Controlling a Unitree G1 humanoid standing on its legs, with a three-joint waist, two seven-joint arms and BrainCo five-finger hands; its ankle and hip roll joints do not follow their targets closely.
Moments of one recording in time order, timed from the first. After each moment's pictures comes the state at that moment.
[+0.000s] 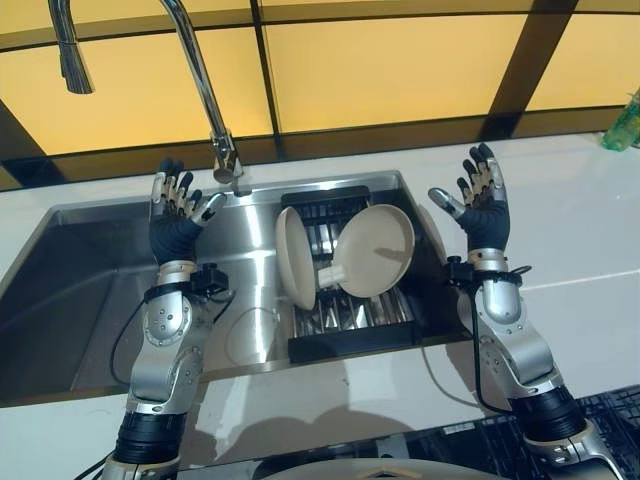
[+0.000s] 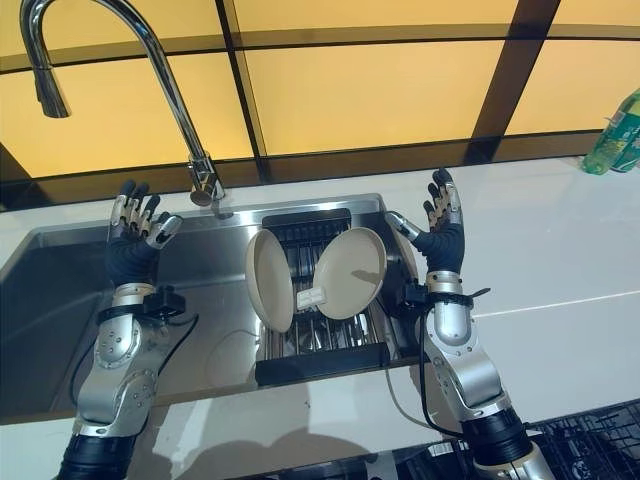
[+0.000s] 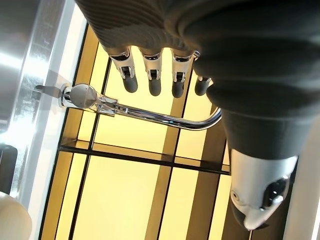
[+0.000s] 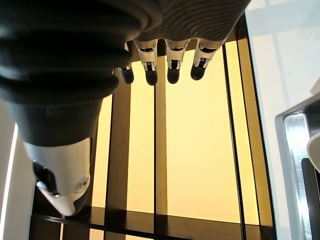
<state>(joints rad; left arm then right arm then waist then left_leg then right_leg) -0.08 0.34 0.02 -0.28 -0.49 -0.07 0.32 -0.18 -0.41 0.19 -0.26 0.36 -0.05 -0.45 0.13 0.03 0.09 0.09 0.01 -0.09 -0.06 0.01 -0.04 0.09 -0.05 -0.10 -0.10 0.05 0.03</state>
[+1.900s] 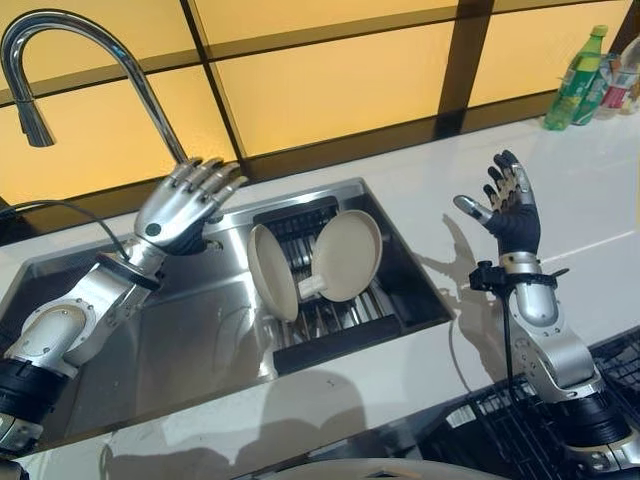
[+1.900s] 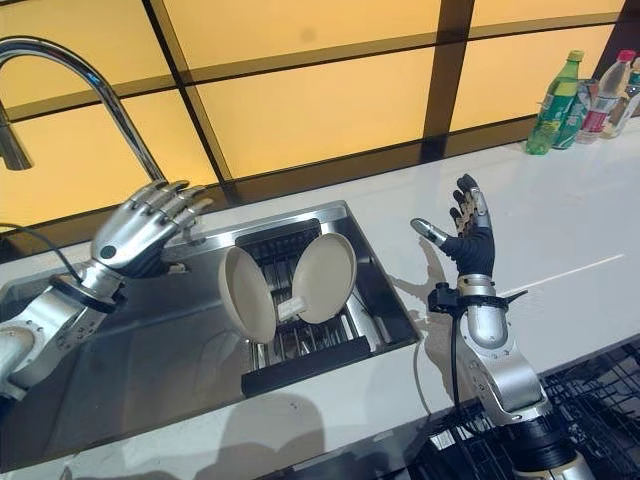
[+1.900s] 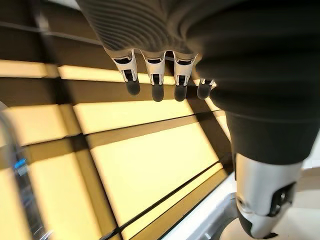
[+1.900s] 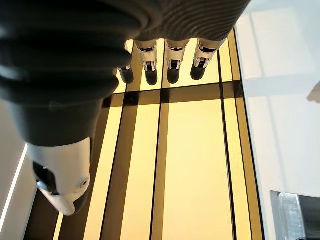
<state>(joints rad) -0.24 1.08 -0.26 0.00 0.91 -0.25 0.47 -0.12 -0.57 0.12 -0.24 0.45 -0.04 -0.39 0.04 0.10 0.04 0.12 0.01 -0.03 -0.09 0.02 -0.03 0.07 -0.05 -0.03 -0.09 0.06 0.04</state>
